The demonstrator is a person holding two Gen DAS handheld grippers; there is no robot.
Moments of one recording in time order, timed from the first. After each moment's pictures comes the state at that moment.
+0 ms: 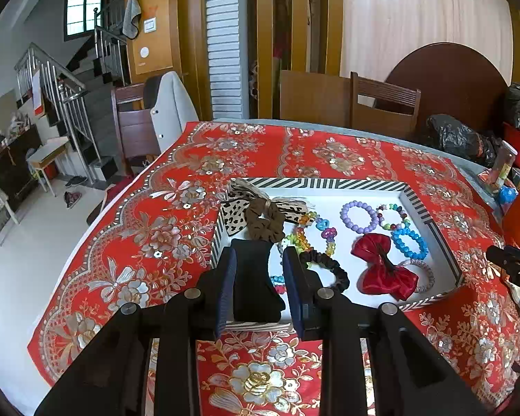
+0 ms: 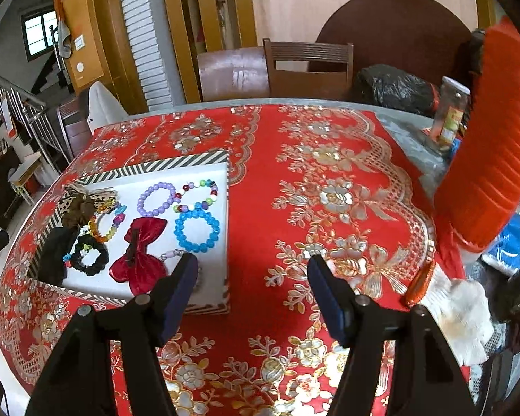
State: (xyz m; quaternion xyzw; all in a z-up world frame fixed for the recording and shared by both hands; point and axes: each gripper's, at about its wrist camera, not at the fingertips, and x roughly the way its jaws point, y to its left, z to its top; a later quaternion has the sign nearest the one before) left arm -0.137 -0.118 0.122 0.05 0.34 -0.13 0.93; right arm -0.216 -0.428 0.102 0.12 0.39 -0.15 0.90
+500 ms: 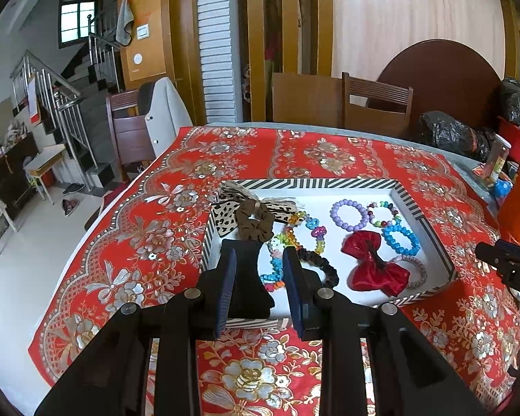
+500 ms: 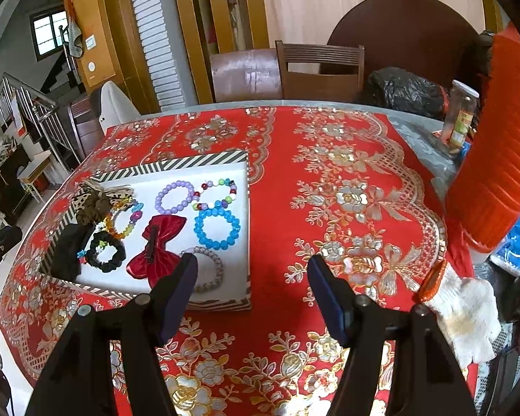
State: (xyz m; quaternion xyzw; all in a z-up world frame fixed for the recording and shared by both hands) left arm -0.148 -0.127 0.125 0.06 0.33 -0.14 0.93; right arm -0.216 -0.407 0.106 0.12 0.39 -0.12 0.91
